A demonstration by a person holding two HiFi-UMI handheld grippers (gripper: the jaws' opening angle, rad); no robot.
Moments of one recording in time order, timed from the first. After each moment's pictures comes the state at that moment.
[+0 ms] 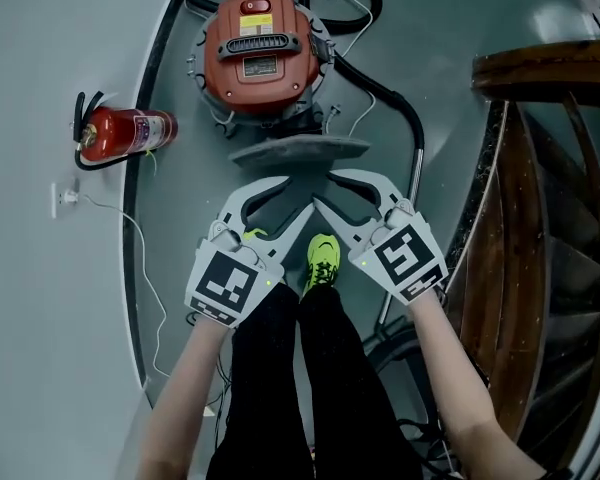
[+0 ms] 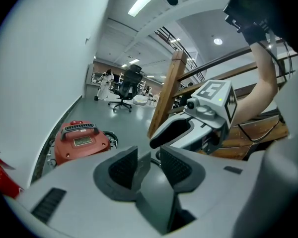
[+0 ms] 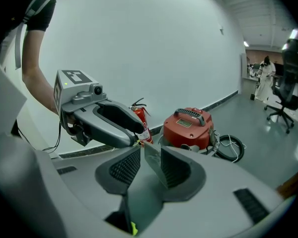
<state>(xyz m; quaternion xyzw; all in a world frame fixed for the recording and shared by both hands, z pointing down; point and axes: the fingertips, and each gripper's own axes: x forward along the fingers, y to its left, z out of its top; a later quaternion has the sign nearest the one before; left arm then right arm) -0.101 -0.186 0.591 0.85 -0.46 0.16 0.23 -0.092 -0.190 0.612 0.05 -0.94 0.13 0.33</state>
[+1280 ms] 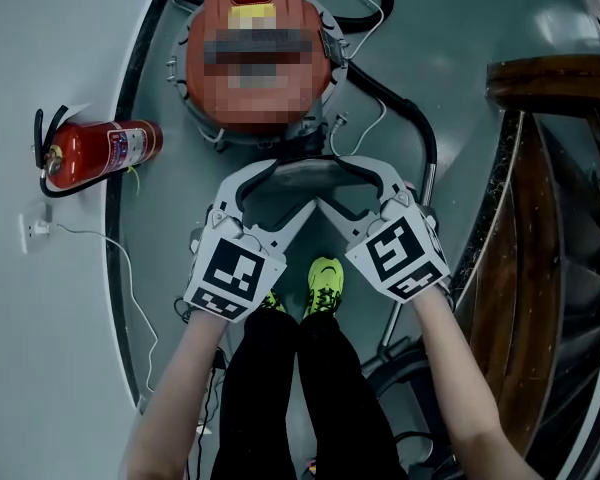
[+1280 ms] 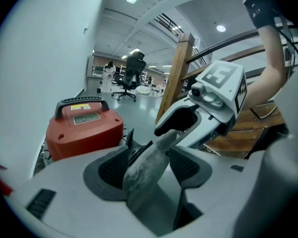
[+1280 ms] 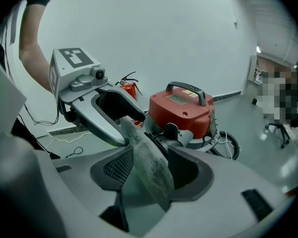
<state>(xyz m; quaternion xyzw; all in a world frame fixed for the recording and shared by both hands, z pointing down) -0.132 -0.230 0.700 0.83 -0.46 0.22 0.24 -0.111 -0.236 0.716 0.04 -0.91 0.06 0.41</state>
